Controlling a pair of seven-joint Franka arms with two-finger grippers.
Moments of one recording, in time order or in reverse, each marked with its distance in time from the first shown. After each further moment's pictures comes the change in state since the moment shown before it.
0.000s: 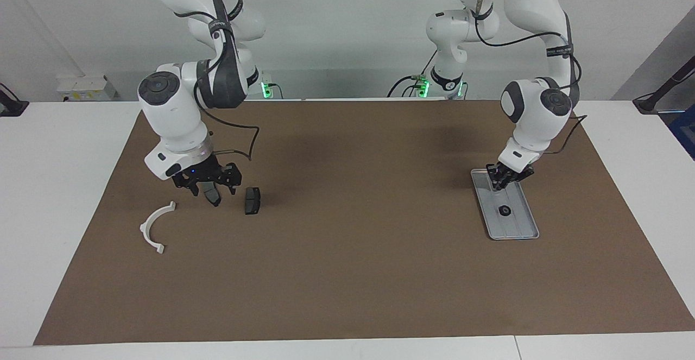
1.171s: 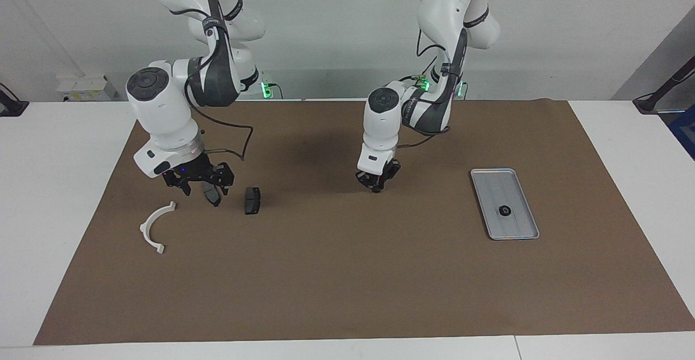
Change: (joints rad) left arm -0.643 0.255 -0.012 0.275 0.103 -0.003 -1.110; right arm -0.022 -0.007 -0.003 0.011 0.000 -0.005 0.000
